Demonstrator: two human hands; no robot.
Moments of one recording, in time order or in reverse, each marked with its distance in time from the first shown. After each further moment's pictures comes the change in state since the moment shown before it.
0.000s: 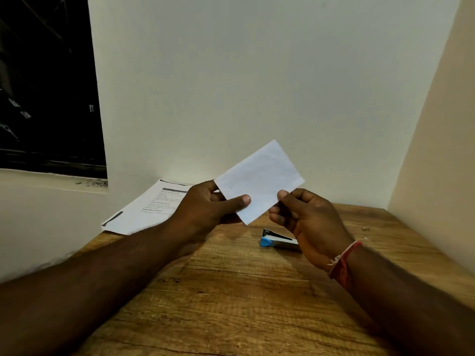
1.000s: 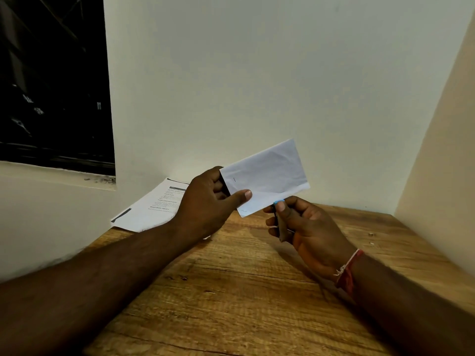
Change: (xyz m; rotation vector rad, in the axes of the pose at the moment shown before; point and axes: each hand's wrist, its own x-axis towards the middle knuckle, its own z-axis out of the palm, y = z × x) left_hand 0.006 0.001 -0.008 0.391 0.148 0.324; right_hand 0.003 0.018 -0.003 -0.116 -0.201 -0.032
